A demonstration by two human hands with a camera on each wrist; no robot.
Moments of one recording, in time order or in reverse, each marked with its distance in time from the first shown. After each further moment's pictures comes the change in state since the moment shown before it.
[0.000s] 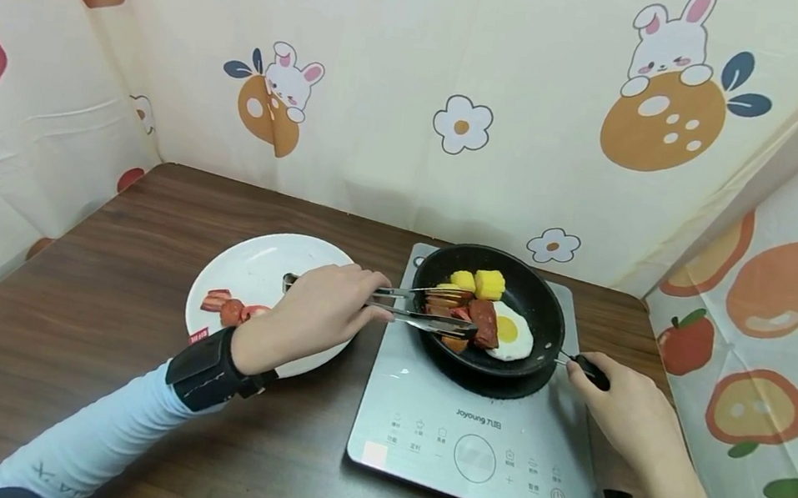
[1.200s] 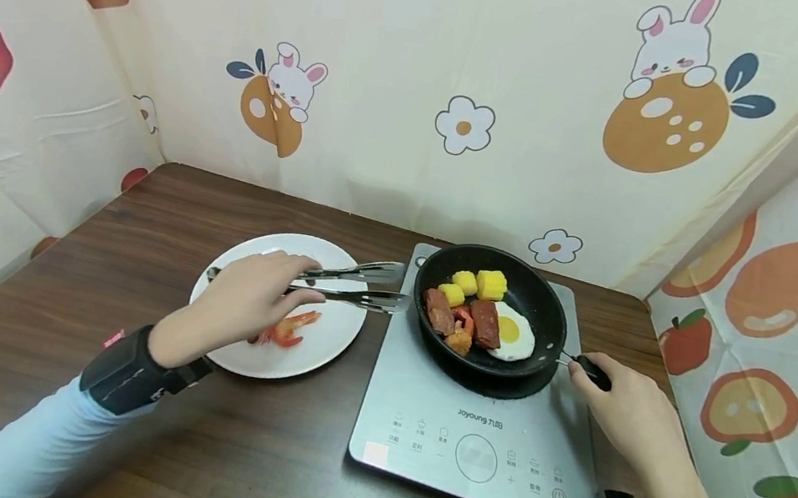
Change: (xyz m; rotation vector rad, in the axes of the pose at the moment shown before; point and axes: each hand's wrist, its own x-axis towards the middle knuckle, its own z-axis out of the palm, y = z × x) left_hand -0.045 -0.059 -0.018 -0.049 -0.029 -0.196; right_hand 0.001 -0.001 -0.001 0.009 -0.003 0.005
